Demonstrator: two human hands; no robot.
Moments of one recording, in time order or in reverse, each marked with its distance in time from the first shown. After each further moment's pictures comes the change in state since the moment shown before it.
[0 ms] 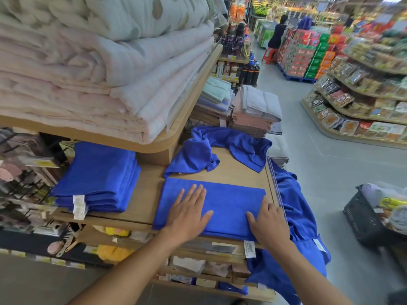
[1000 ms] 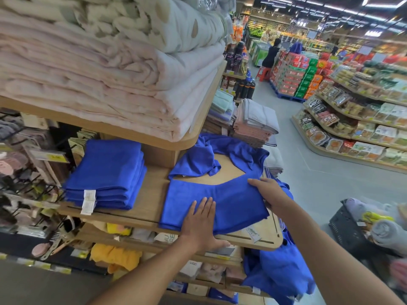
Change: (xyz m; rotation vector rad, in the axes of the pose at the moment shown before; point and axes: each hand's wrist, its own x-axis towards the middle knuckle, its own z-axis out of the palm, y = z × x) left_hand -0.023 0.034 0.007 0.052 -0.125 0.058; right_hand 0.040 -0.049 -0.113 1.107 -0.320 0.306
